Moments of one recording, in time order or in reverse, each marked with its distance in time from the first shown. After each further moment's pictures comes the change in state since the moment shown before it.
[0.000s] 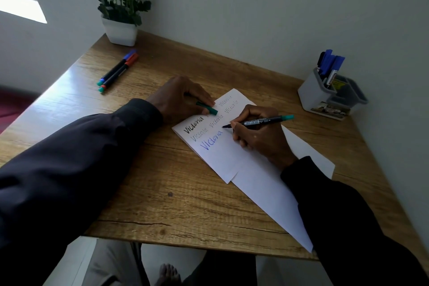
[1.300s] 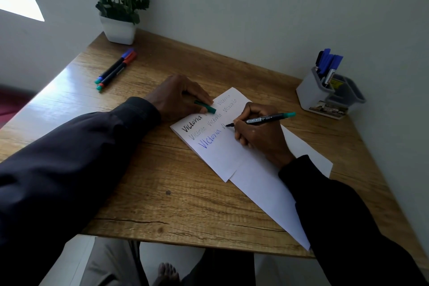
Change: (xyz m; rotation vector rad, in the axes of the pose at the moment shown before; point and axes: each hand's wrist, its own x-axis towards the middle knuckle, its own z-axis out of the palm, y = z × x) left_hand 0.001 -0.002 0.001 -0.015 0.024 0.002; right_hand 0.001 0.003 0.000 -0.011 0.073 0.065
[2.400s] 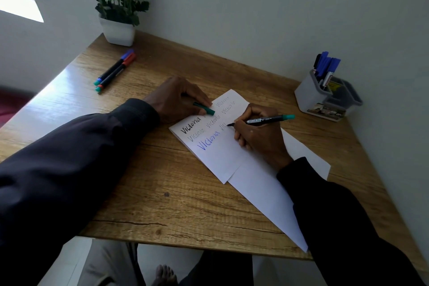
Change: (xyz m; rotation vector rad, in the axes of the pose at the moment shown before) left_hand 0.001 -0.002 -0.001 0.000 -0.004 0.009; right_hand 0.001 0.001 0.001 0.001 0.066 0.042
